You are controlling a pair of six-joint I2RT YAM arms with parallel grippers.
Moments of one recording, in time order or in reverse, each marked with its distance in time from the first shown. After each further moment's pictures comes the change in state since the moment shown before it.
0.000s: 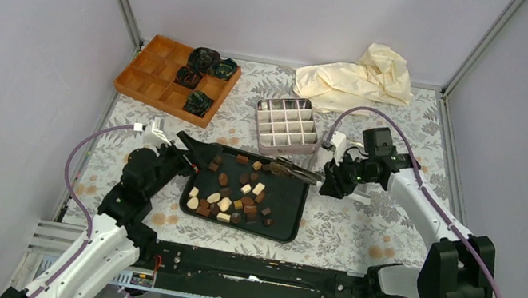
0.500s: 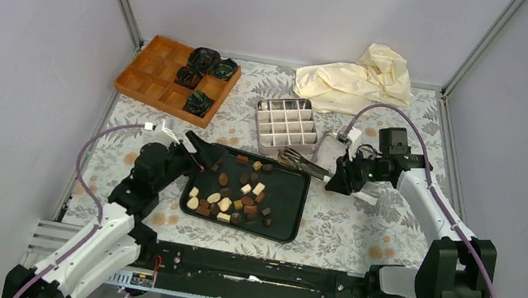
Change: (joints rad) left arm 0.000 0.110 -0.014 0.053 0.028 -0.031; right arm -0.128 -0.008 0.000 -0.008 -0.132 0.028
